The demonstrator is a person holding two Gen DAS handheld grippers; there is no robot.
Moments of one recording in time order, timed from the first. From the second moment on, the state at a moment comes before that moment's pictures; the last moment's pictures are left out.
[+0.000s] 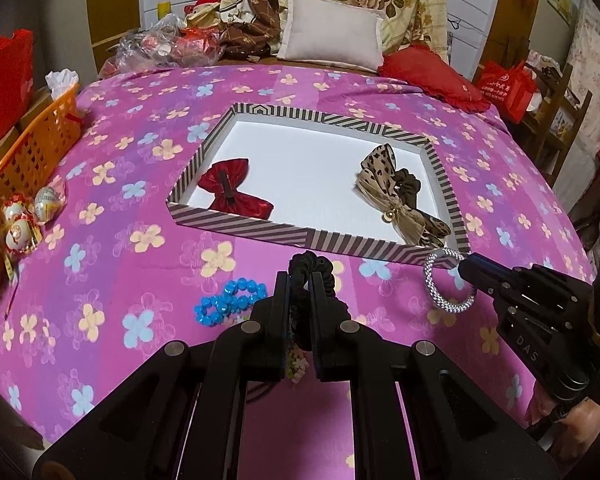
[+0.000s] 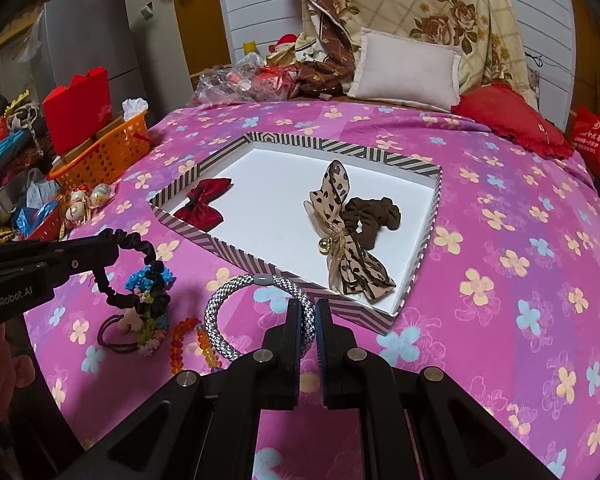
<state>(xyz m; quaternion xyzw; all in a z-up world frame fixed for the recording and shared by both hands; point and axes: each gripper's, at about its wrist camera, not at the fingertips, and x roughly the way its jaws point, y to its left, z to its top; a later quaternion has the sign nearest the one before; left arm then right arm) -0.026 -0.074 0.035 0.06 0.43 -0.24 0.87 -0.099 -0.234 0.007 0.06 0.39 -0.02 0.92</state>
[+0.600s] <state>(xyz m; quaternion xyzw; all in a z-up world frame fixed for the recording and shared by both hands) -0.002 -0.084 0.045 0.07 0.42 -0.23 0.87 -0.078 -0.240 0.011 0.06 0.39 -0.02 0.92</state>
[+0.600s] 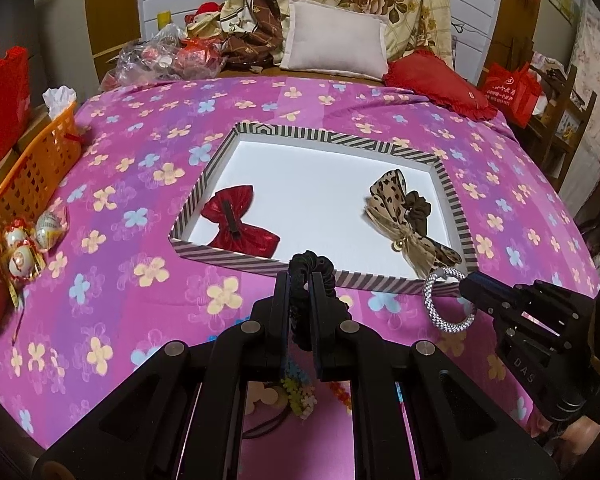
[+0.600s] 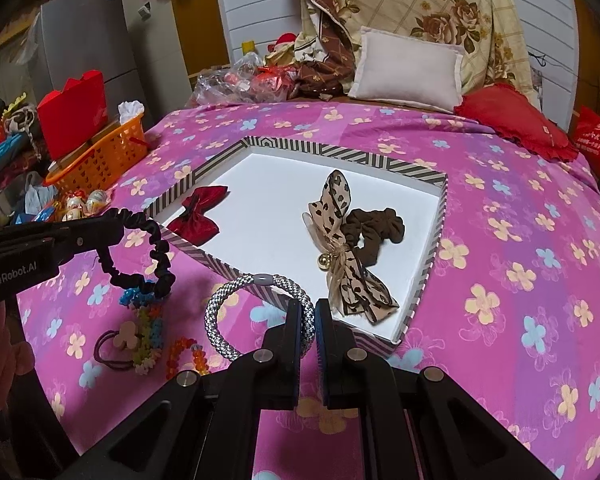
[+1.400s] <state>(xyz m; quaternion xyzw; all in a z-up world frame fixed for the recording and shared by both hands) 0.083 -0.109 0.033 0.02 0.45 -0.22 0.86 -0.007 -0.253 0.002 0.08 0.41 -0.02 0.91</state>
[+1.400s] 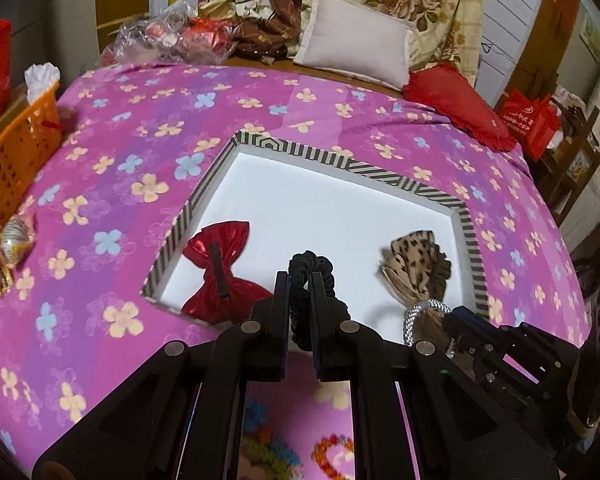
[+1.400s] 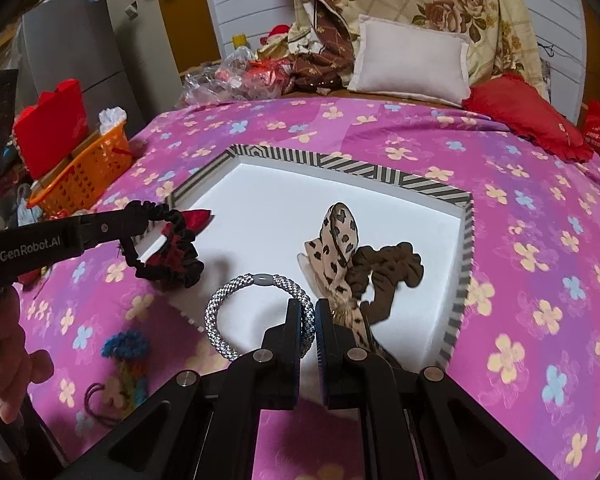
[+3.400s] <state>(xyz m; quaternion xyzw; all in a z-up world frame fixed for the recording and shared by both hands) 0.012 -0.065 0.021 0.05 0.43 -0.16 0.89 -0.076 -0.235 0.007 0.11 0.38 -0.03 0.92</state>
